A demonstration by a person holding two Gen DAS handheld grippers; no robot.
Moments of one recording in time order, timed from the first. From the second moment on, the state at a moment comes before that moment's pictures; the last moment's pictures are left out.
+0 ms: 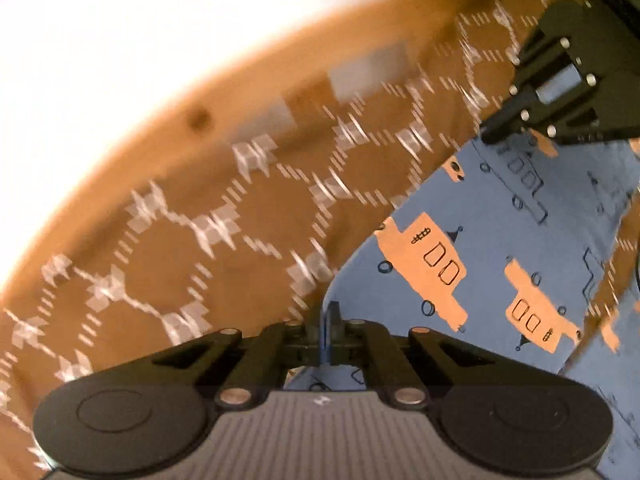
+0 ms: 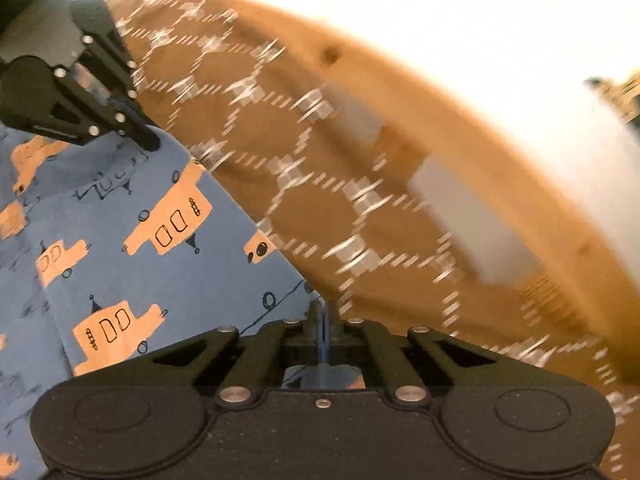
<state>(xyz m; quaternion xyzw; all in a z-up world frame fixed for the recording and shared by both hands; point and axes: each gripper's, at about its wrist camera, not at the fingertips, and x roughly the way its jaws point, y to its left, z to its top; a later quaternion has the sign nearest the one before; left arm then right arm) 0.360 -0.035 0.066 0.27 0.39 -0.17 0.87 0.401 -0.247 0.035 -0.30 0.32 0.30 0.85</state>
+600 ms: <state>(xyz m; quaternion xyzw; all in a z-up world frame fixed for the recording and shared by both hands) 0.397 0.037 0.089 0.18 0.38 -0.16 0.89 0.441 -0.233 0.021 -0.26 0.30 0.25 0.89</state>
